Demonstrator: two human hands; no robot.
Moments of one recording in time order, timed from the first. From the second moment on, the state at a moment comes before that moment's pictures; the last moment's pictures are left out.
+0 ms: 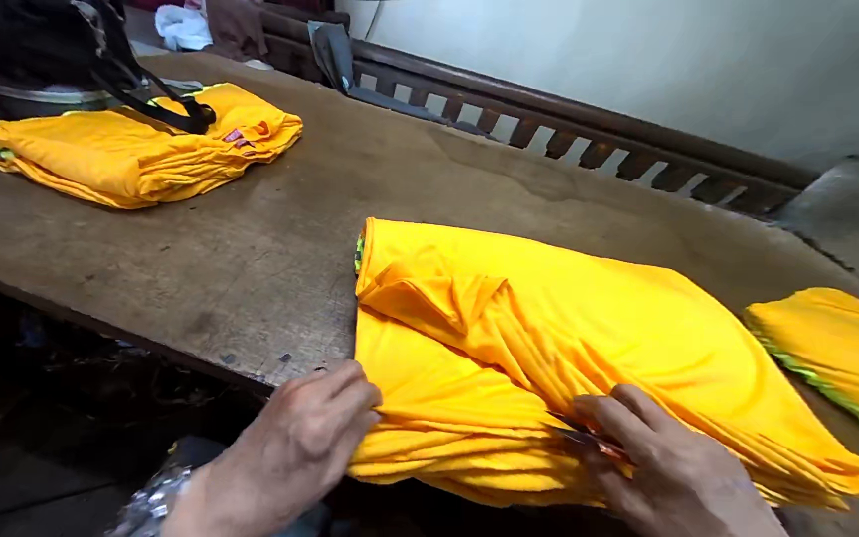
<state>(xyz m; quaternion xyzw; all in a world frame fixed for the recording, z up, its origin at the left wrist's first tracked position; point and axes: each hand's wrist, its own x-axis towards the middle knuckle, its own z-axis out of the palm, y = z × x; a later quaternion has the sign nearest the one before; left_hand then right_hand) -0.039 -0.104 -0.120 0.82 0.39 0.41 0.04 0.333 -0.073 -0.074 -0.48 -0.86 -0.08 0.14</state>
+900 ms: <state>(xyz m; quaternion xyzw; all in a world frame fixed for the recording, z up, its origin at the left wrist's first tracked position) -0.079 -0.094 -0.069 0.79 0.45 0.41 0.12 0.393 -0.075 -0.048 -0.43 -0.86 0.16 0.23</state>
